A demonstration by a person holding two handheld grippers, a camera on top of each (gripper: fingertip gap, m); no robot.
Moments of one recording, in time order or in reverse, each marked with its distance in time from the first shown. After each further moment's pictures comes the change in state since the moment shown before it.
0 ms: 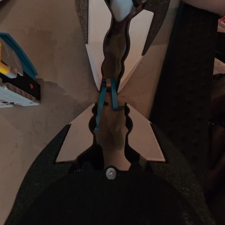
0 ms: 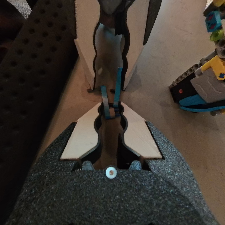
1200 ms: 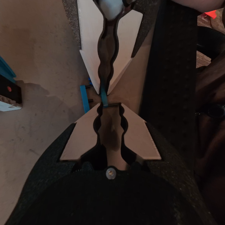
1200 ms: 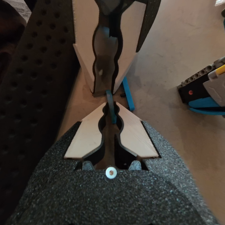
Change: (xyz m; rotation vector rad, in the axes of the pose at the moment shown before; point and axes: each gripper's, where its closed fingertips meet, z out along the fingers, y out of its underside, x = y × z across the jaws) left arm 0.019 0.005 0.000 -0.006 0.096 0.035; right arm -0.012 -0.004 0.005 -0.052 0.008 0.039
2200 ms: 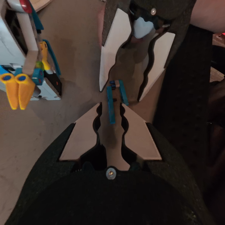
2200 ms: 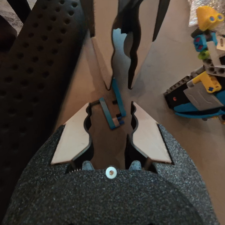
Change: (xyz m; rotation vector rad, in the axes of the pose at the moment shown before) left arm -0.036 -0.009 -0.025 0.068 -0.108 -0.059; right arm 0.012 -0.013 -0.001 0.067 0.082 -0.022
